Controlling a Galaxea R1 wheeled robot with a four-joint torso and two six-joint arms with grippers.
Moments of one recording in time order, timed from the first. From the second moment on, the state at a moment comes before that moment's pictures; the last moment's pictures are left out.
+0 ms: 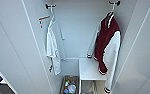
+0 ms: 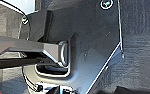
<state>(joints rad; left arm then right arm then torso) 1.63 3.01 -2.73 0.50 -0.26 -0.38 -1.63 2.86 -2.60 -0.48 0.28 0.41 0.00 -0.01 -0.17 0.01</state>
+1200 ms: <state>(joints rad) 1.60 3.01 -2.73 0.50 -0.21 -0.38 -1.63 3.04 -2.77 -0.48 0.18 0.41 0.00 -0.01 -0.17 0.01</state>
